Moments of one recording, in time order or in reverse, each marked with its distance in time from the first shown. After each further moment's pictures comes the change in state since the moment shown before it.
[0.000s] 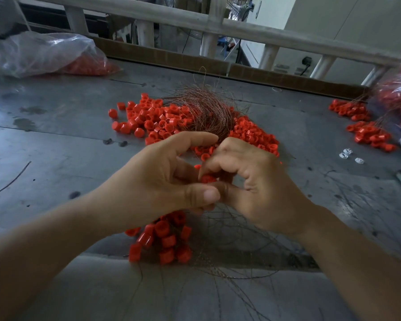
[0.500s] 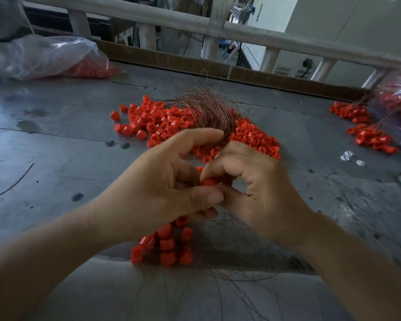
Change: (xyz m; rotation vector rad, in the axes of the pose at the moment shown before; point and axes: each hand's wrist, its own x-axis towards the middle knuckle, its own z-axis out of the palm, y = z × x) left_hand -0.003 0.003 0.007 0.022 0.052 0.076; right_hand -0.002 -0.003 0.004 0.043 0.056 -0.023
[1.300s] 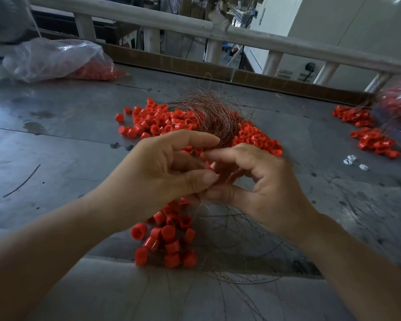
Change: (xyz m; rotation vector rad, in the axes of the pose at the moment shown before) left_hand 0.003 0.002 -0.010 0.051 0.107 0.012; right_hand 0.001 0.001 0.000 0.090 0.057 0.072
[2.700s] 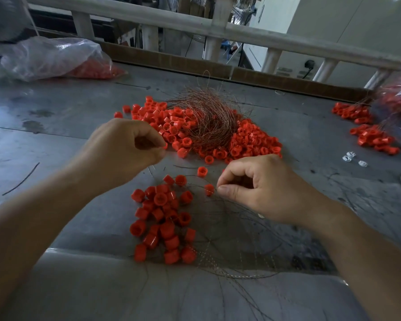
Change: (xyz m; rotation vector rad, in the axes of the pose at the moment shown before) left_hand 0.018 -0.019 -0.042 0.764 0.334 -0.131; right_hand 0.000 0.010 -0.016 -0.232 -0.280 0.291
